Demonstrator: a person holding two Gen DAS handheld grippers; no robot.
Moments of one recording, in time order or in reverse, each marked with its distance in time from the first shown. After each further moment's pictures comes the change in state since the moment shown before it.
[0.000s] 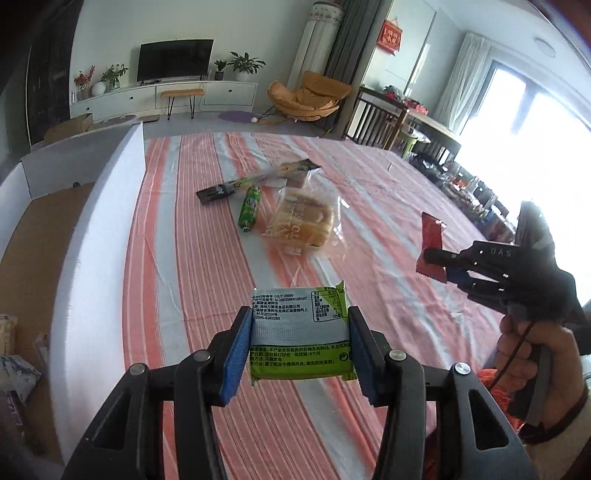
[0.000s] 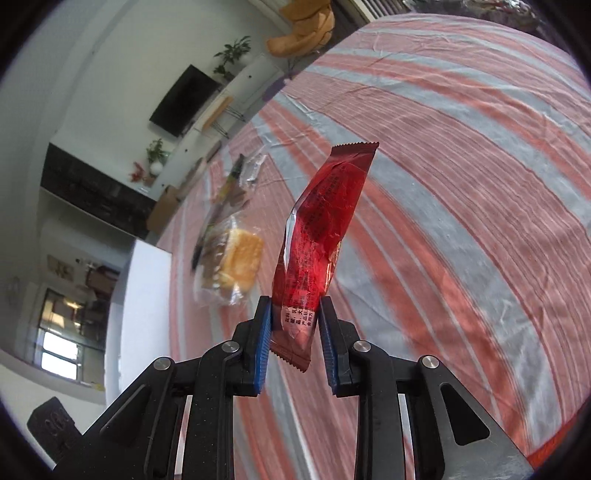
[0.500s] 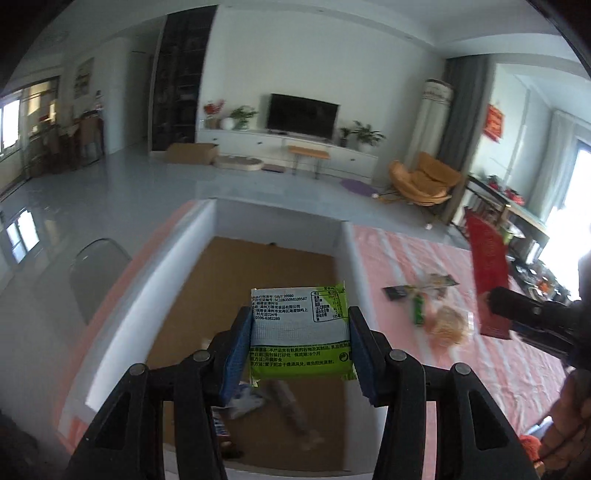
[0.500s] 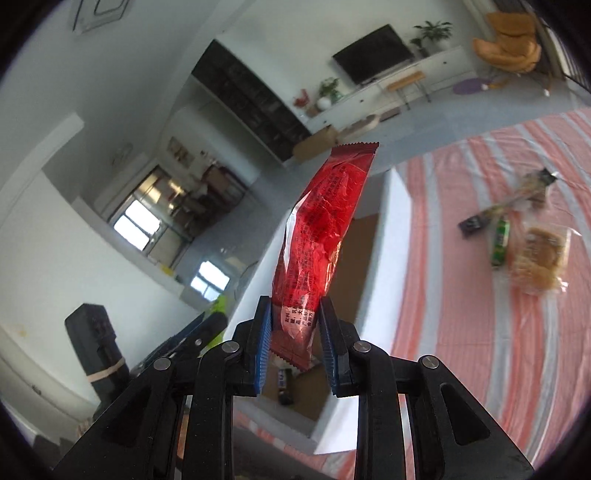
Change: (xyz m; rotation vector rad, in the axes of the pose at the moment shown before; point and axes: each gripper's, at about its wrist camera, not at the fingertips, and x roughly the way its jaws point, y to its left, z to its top) left arm -0.183 0.159 0.012 -0.254 -0.250 0.435; right arm 0.032 0.290 -0.101 -0.524 0.208 0.404
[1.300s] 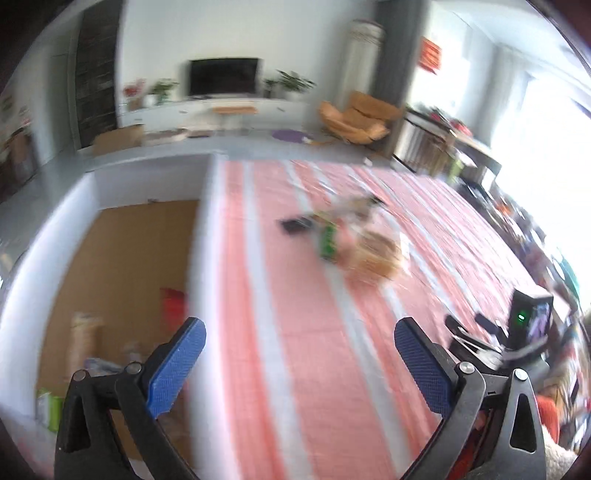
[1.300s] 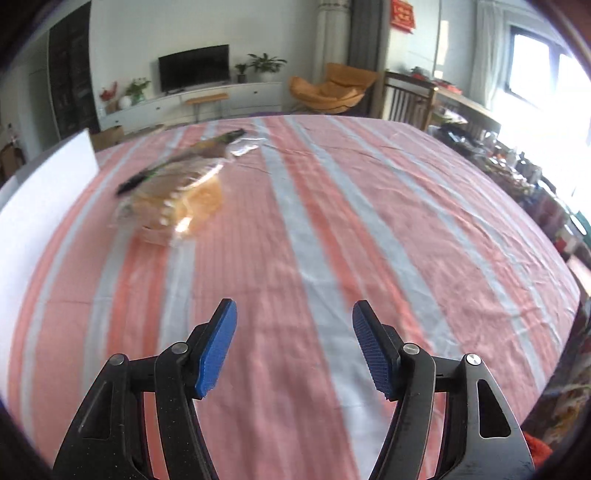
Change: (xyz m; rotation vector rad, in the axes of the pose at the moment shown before) left arm 0.072 -0.163 -0.068 0.256 0.205 -0.261; right arm -0.068 -0.225 -0.111 0.017 -0.119 -1.075
